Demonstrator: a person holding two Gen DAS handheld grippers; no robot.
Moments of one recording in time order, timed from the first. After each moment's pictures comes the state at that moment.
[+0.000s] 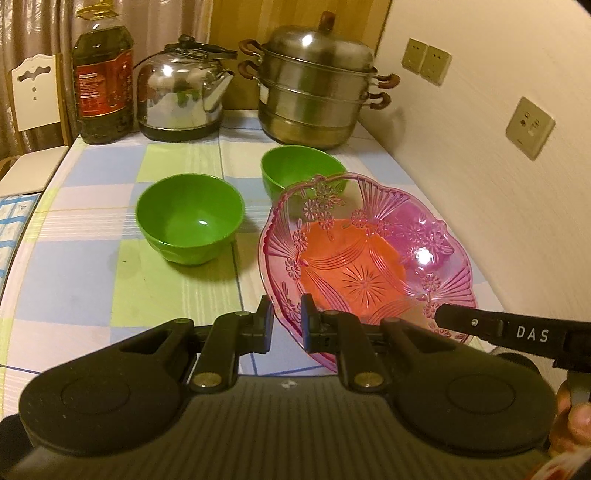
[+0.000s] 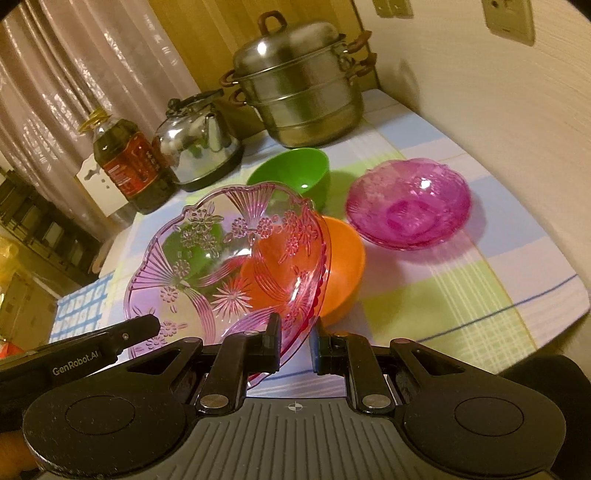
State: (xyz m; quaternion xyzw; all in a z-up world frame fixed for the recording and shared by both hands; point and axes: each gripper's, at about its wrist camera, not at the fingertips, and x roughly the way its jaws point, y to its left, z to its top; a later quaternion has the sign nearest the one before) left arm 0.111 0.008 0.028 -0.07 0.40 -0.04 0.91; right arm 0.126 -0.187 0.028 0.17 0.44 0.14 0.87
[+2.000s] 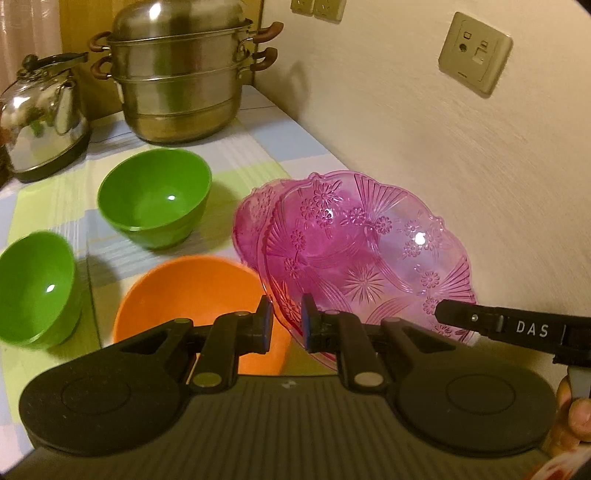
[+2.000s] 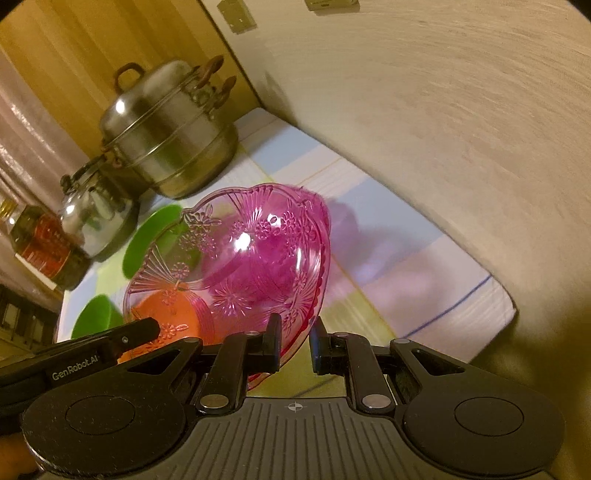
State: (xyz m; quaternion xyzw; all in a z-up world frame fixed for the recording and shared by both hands) left arm 0.234 -0.123 -0.004 0.00 0.44 -0.16 0.88; right arm 0.180 -0.316 -0.009 0.25 0.43 0.02 0.86
